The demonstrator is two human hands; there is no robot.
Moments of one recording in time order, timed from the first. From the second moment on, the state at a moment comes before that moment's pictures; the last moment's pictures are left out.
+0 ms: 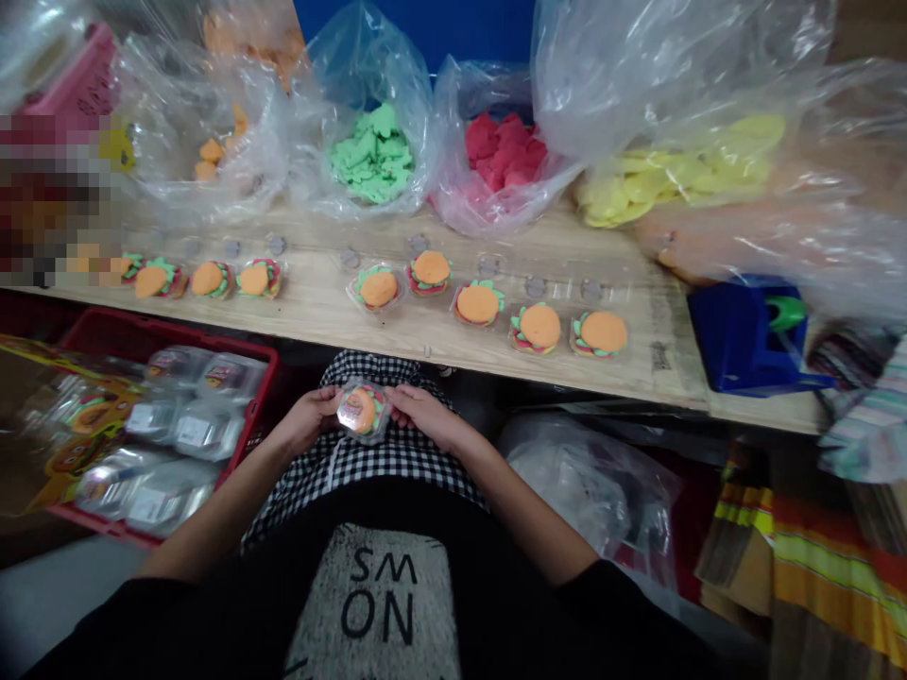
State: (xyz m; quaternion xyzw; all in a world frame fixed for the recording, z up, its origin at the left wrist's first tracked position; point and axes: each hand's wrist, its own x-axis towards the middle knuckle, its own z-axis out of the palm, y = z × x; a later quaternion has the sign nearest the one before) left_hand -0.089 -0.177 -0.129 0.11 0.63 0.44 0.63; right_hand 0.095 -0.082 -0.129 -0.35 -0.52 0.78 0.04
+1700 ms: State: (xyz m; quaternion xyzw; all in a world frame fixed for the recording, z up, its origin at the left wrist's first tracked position) left_hand -0.094 -0.224 -0.117 0.31 0.69 0.43 0.49; right_hand 0.063 -0.091 -0.116 -0.15 -0.82 0.56 -0.02
